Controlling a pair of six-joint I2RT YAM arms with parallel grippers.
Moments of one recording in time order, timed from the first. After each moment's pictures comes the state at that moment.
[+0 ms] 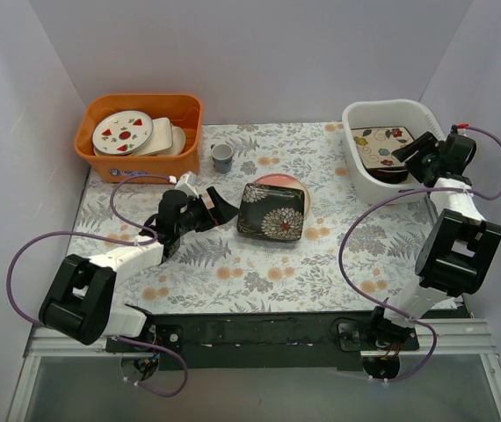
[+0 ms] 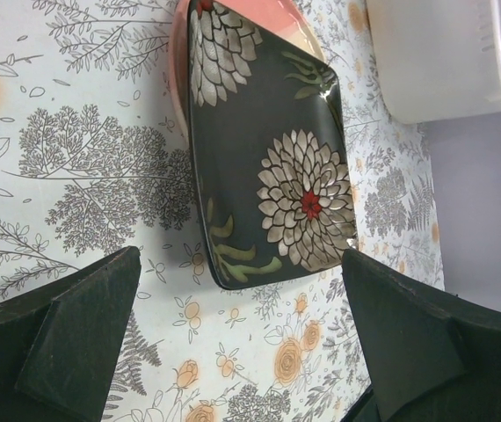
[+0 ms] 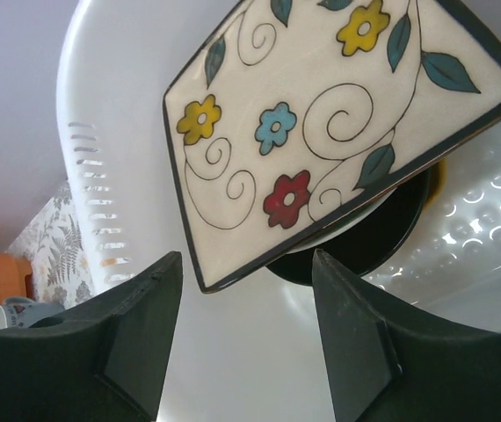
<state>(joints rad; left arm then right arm) -0.41 1.33 0.55 0.37 0.27 -0.77 -0.36 1.66 1.16 -0.01 -0.35 0.56</state>
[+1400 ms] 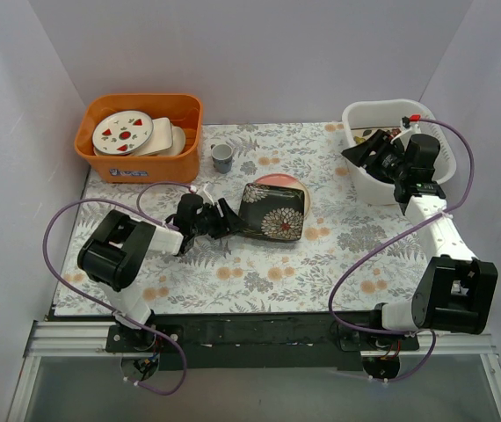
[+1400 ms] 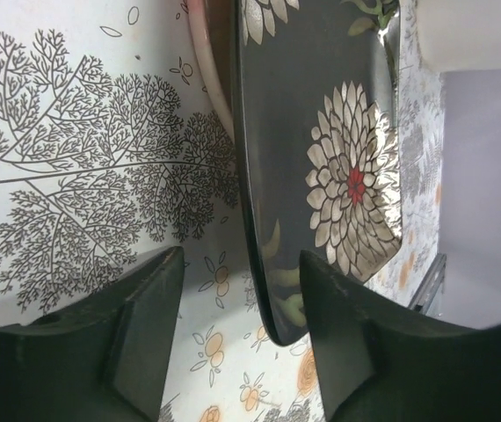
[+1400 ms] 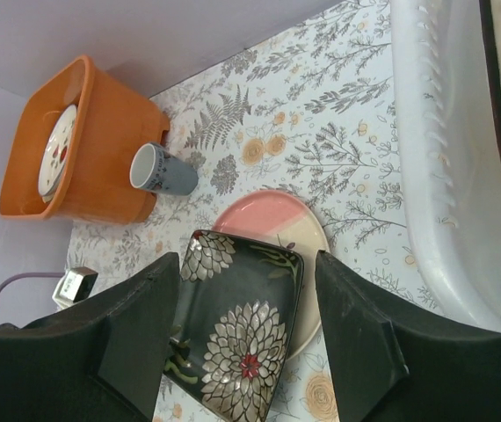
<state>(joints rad) -0.43 1.72 0.59 0.61 0.42 -0.83 -0.08 1.36 1.01 0.02 -0.53 0.59</state>
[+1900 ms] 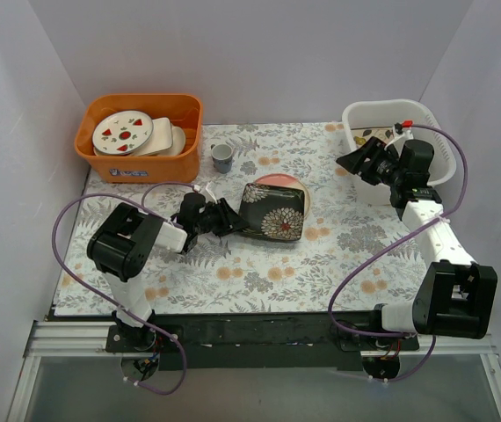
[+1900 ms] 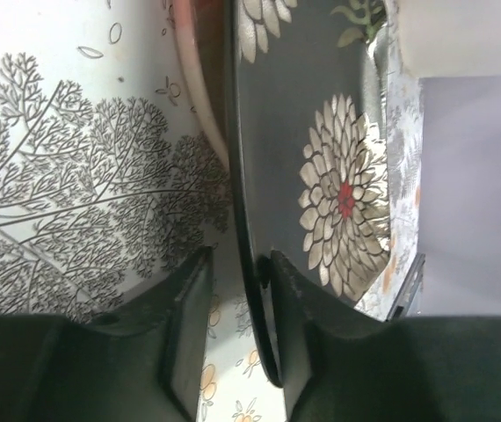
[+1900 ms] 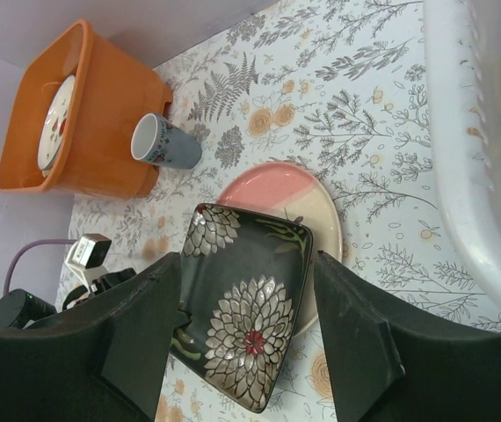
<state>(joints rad) -0.44 1.82 0.62 0.71 0.45 -0.89 -0.05 1.33 0.96 0.01 -0.53 0.59</state>
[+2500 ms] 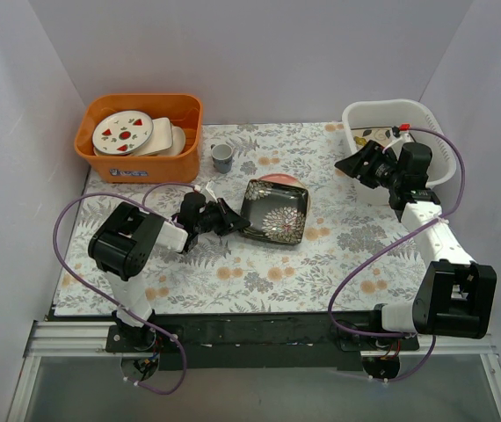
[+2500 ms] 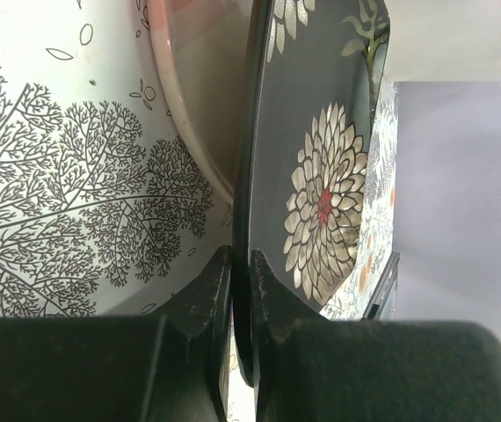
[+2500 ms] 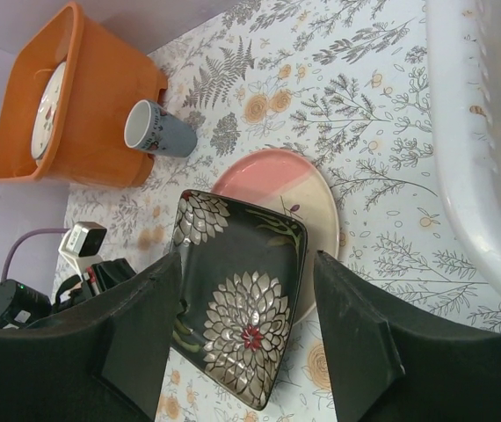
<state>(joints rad) -0.44 1.84 0.63 0.76 0.48 -0.95 -0.05 1.33 0.94 0.01 -0.55 0.57</state>
